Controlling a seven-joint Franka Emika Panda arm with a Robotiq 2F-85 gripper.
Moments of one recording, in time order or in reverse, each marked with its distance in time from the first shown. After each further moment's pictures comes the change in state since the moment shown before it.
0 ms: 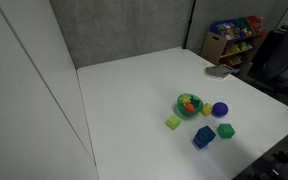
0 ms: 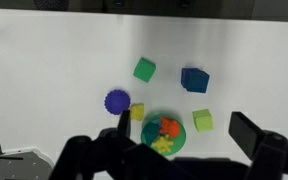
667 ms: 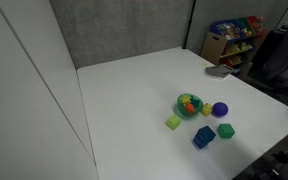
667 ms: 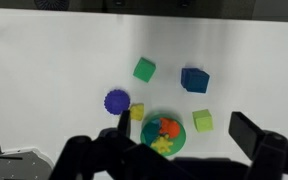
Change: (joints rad) arm 0.000 0.007 0.004 0.002 0.000 0.003 0.001
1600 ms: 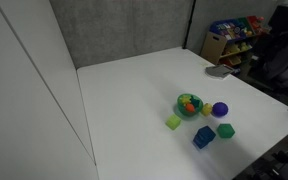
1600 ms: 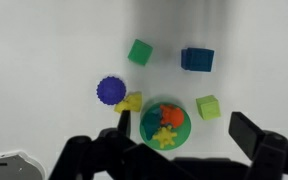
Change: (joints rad) arm -0.016 0.331 -0.006 0.167 0.036 0.120 0.010
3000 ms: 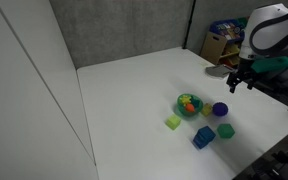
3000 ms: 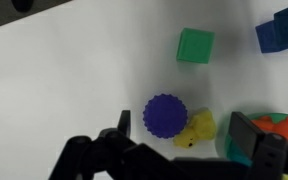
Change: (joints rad) arm -0.074 0.515 -0.085 0.112 -0.090 0.247 0.185
